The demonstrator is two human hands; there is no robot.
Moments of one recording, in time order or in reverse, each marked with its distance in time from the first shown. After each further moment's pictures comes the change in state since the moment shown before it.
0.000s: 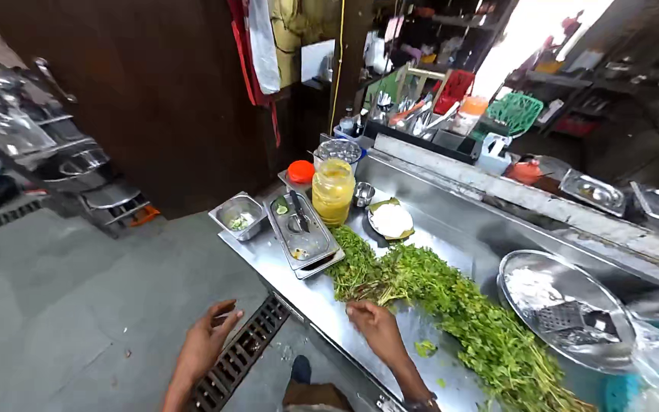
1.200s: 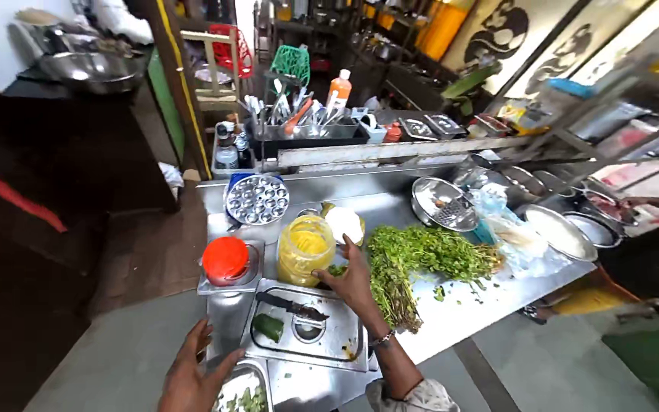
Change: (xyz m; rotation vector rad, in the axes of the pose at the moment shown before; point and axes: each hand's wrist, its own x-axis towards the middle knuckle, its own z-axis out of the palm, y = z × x) left_hand 0.496 0.122 -0.062 0.127 -0.723 0.555; right_hand 0.320 -0.144 0.097 -0.323 1.068 0.265
